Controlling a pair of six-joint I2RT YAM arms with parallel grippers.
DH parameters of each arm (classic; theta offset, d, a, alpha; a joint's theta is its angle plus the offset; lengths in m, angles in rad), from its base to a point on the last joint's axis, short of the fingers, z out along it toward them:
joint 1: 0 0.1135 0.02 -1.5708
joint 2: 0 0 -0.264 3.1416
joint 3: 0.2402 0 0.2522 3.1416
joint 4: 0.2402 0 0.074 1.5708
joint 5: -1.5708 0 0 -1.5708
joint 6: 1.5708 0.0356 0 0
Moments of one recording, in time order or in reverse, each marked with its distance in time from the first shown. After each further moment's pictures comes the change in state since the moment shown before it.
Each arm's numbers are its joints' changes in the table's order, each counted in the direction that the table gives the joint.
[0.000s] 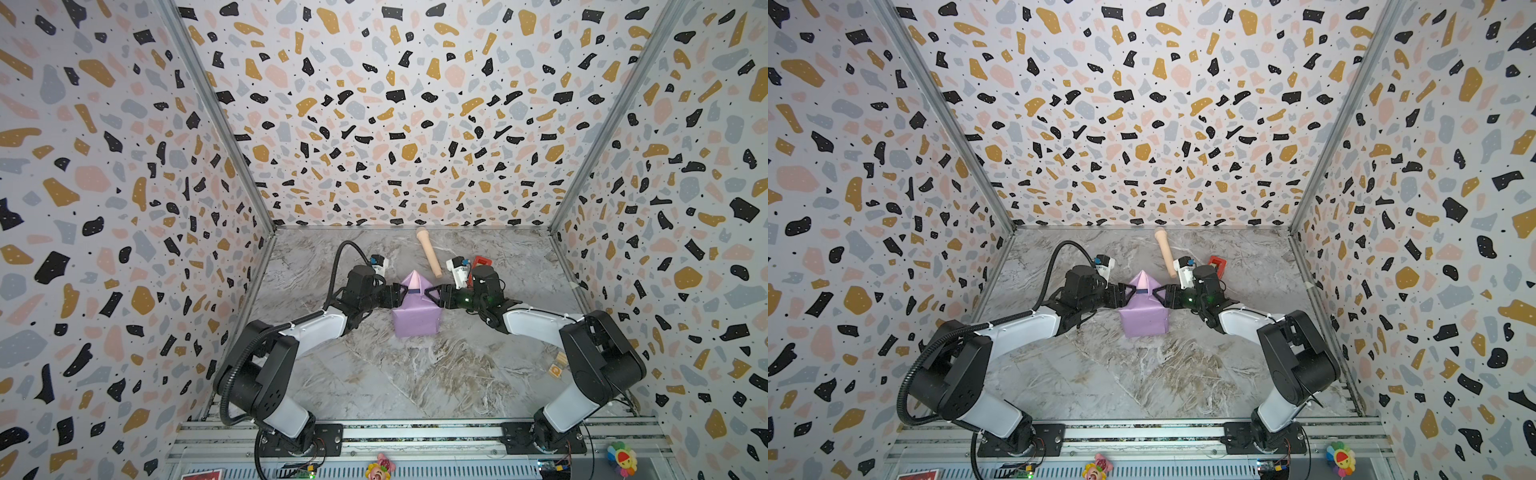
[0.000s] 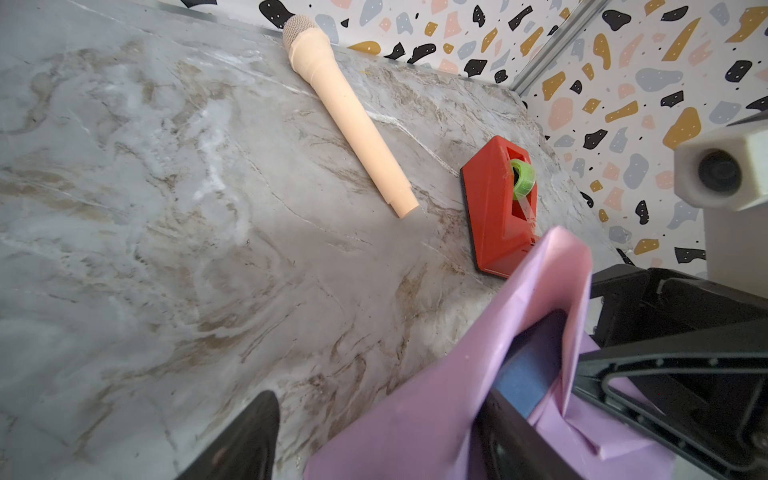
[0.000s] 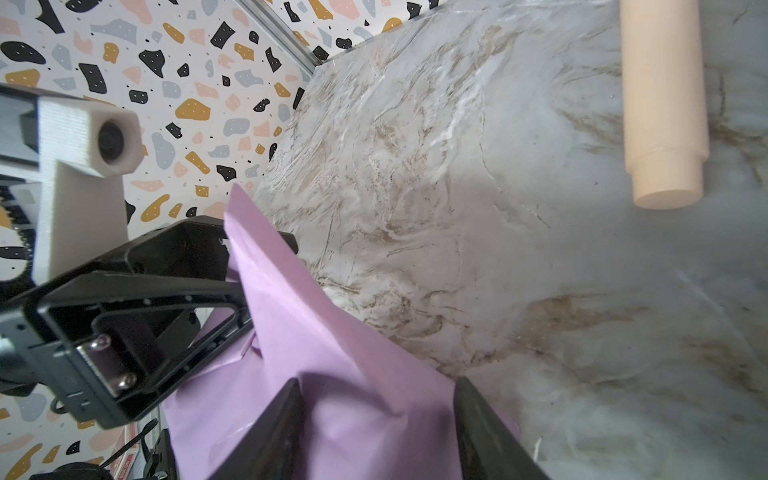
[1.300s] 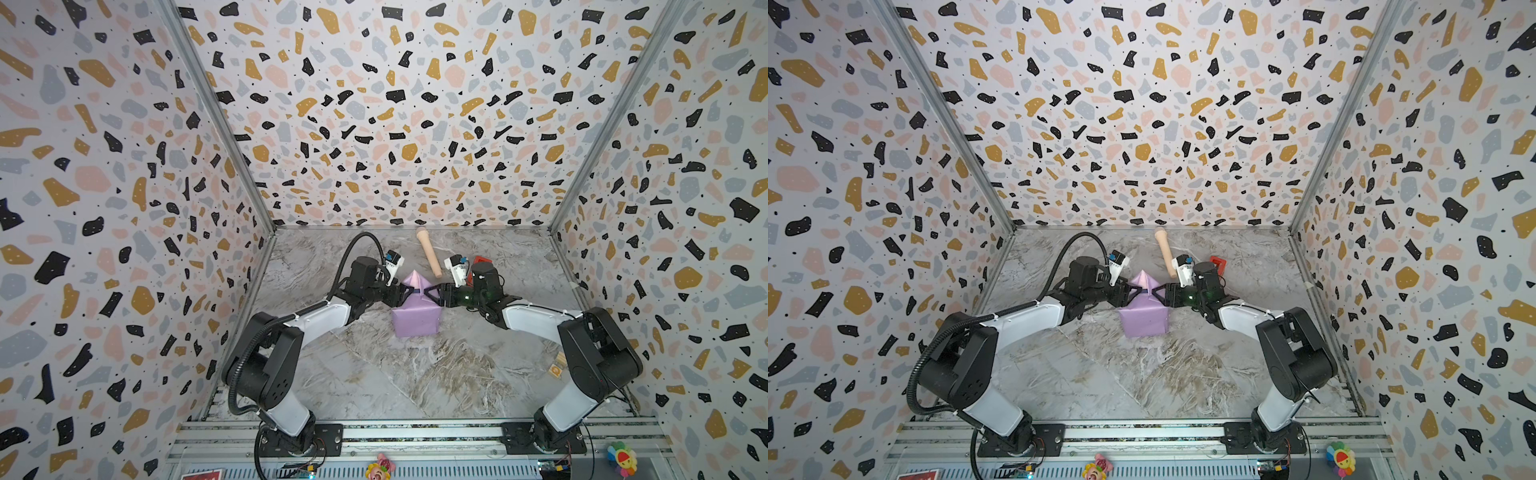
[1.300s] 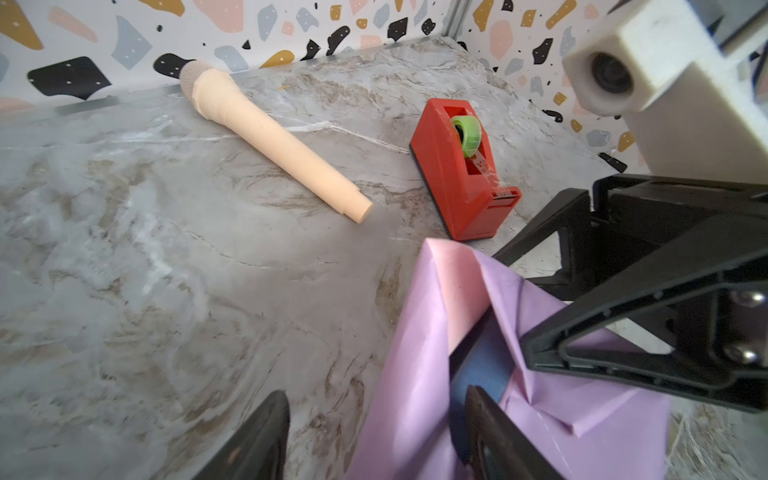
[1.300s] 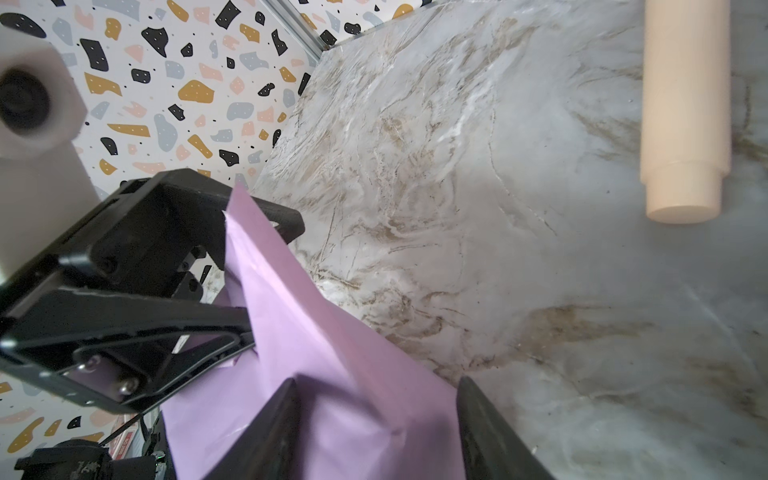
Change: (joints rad) left arm 0.015 0.063 0.123 0.089 -0.164 0.365; right arm -0.014 0.027 0.034 0.032 0.064 -0.053
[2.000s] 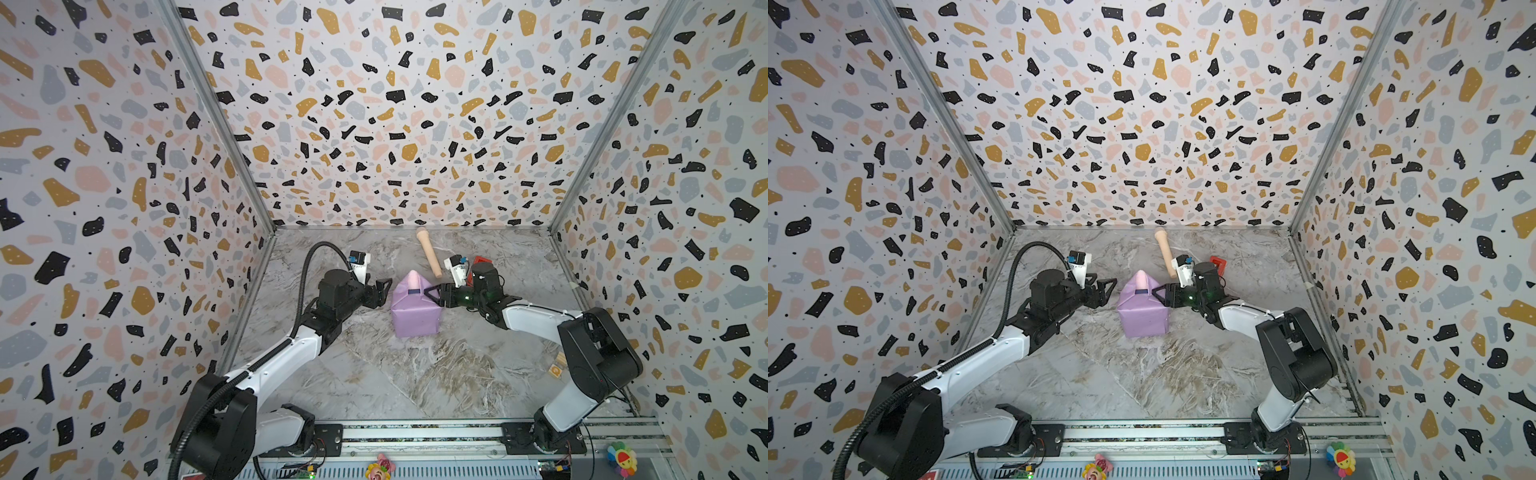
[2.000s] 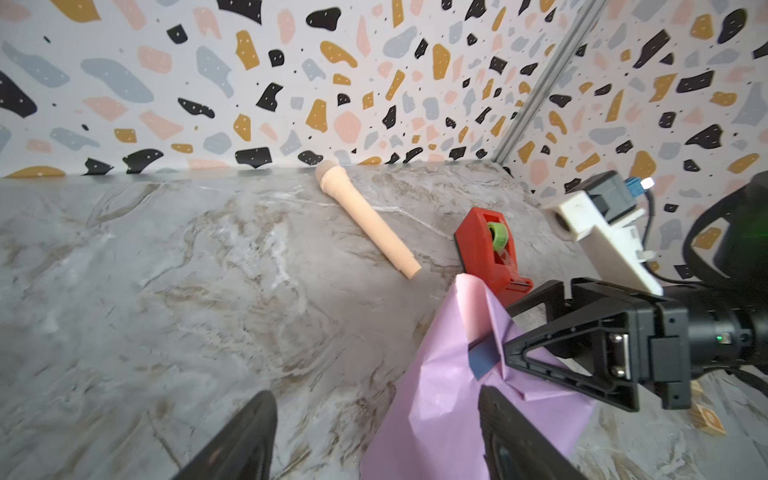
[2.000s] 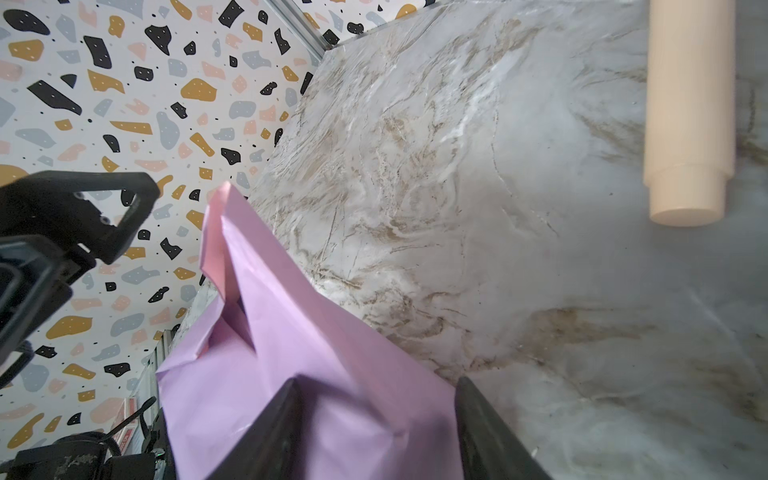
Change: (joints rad) left arm 0.054 -0.373 -0.242 -0.081 0.210 -0.203; right arm -0.001 0.000 -0.002 -0.004 0.004 -0.006
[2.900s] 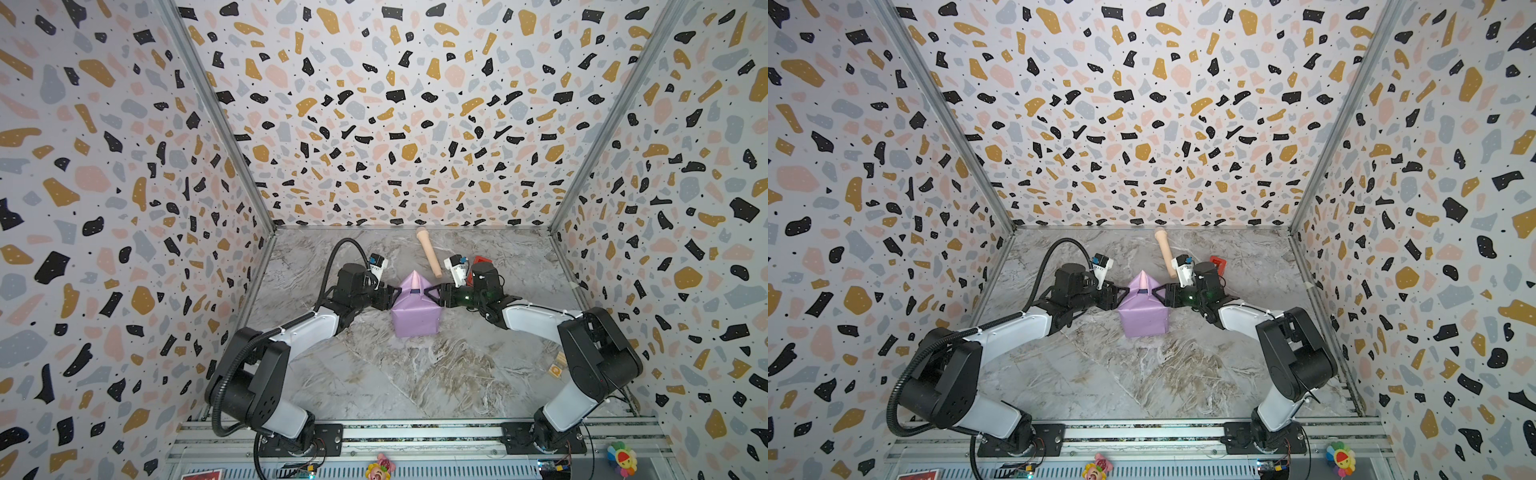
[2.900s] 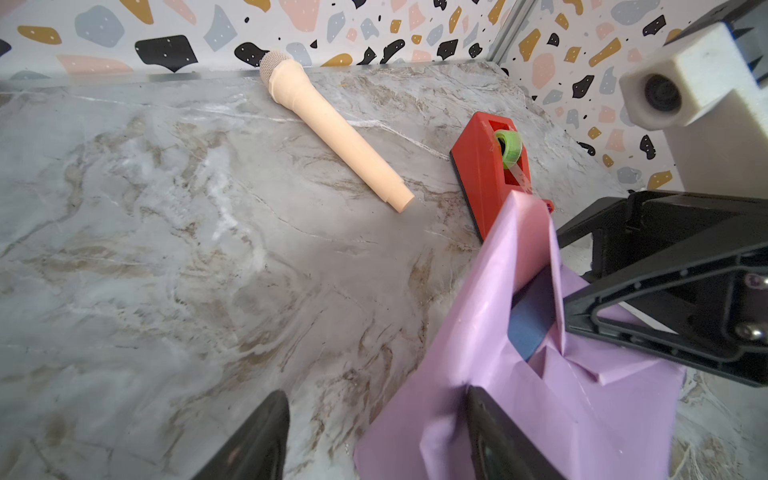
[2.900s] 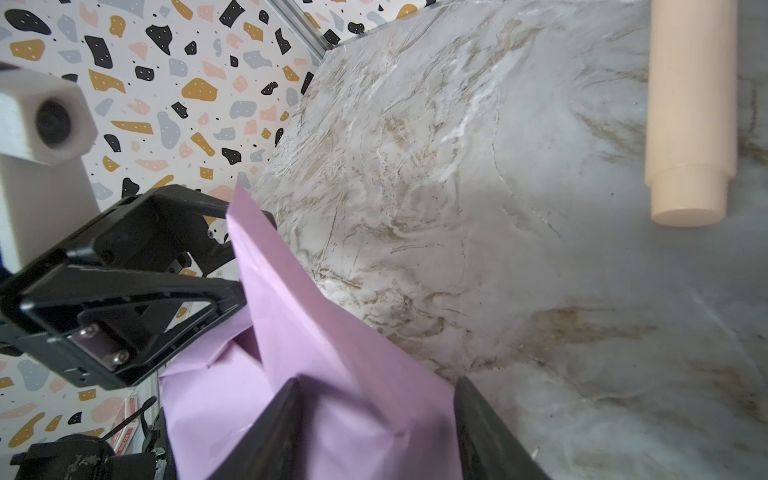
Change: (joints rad) left arm -0.010 0.265 0.113 0.033 -0.137 0.100; right arm 0.000 0.000 0.000 -0.001 0.001 0.000
